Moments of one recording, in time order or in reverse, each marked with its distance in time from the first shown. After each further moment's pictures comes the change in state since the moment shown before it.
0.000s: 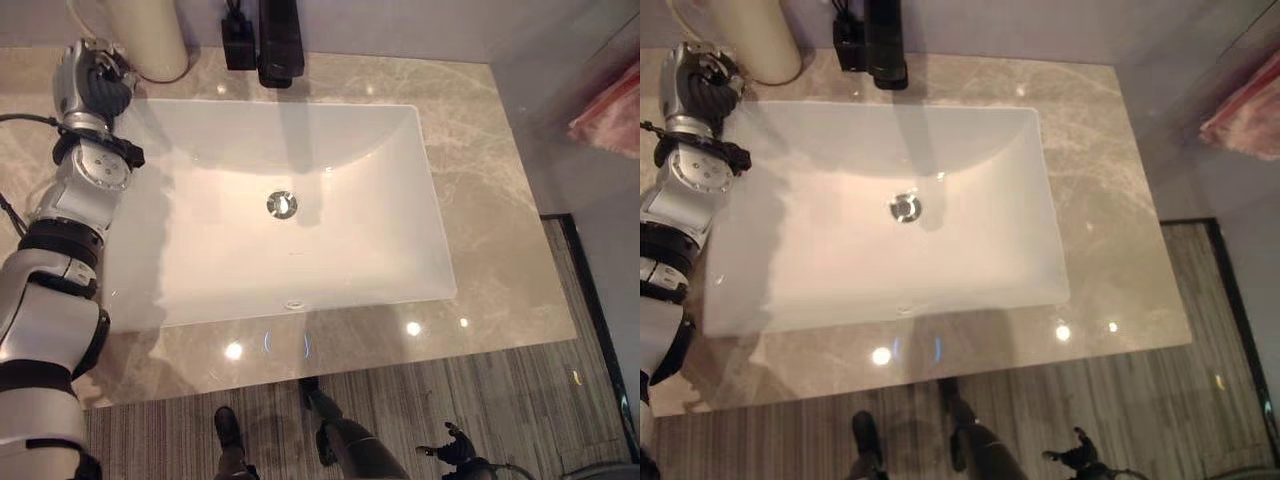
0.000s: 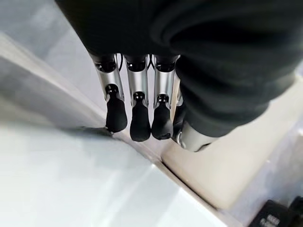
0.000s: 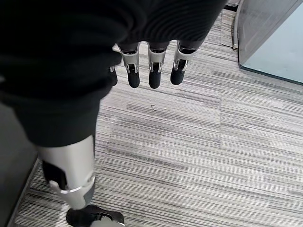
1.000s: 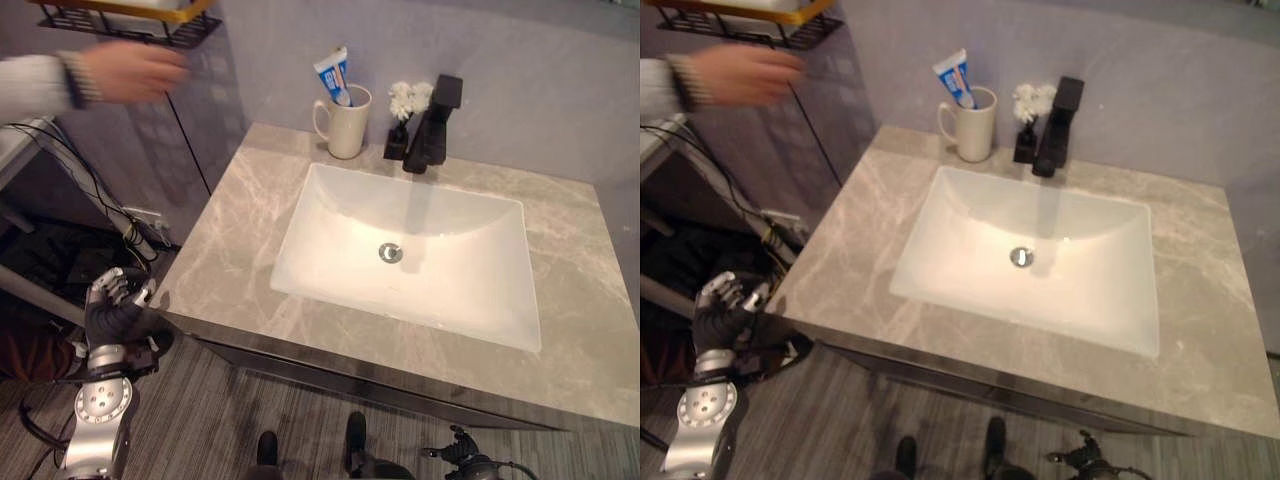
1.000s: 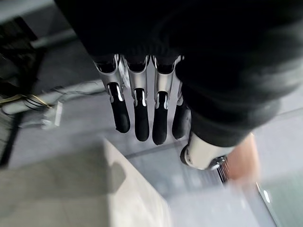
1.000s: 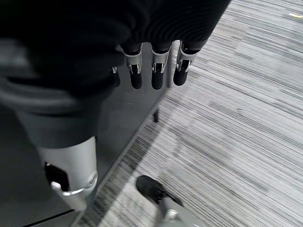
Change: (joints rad) left arm 1.318 -0.368 0.642 -0.822 -0.249 -0.151 -0.199; right arm -0.006 0.010 -0.131 -0.028 -0.134 0.079 0.009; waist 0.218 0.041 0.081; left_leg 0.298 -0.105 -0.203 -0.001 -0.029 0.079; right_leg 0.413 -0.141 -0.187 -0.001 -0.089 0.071
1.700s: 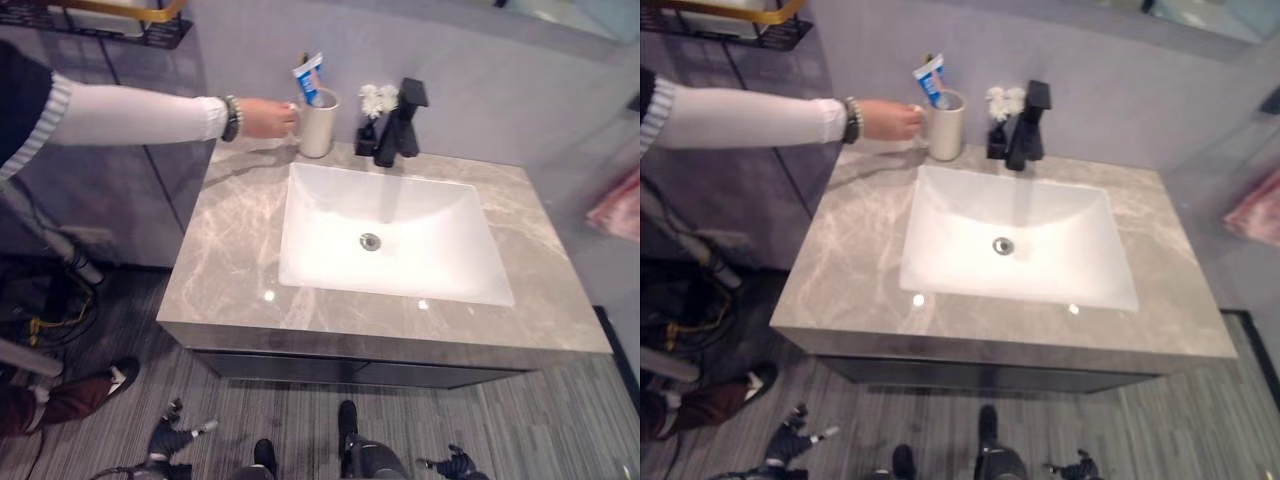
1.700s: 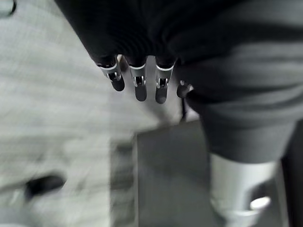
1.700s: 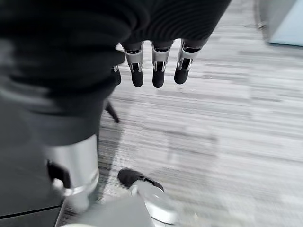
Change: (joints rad) left arm 0.103 -0.111 -0.277 0.463 0.051 0.229 -0.186; right arm 0.069 0.055 -0.085 -0.017 0.048 0.024 0.042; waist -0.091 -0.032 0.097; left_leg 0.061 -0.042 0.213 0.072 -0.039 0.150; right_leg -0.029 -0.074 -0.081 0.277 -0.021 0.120
